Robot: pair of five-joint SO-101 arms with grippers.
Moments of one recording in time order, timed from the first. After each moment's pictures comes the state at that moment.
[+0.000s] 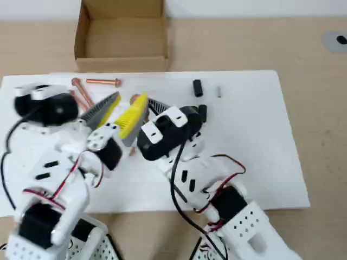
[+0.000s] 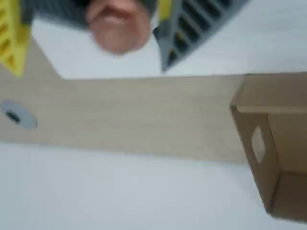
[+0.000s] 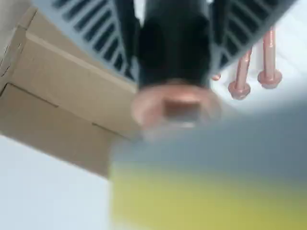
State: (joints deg) left arm 20.0 -78.4 45.1 45.5 11.5; right arm -41.6 -71.3 68.7 15.5 -0.7
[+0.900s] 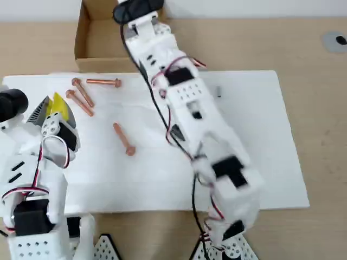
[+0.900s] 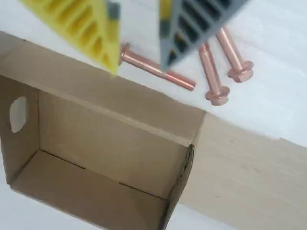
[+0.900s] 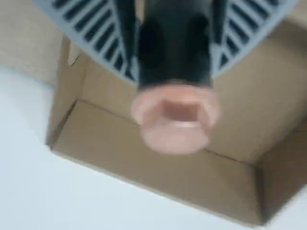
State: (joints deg) left arm -10.2 -78.4 51.6 48.8 8.4; right arm -27.3 21.3 -11.7 15.5 -0.7
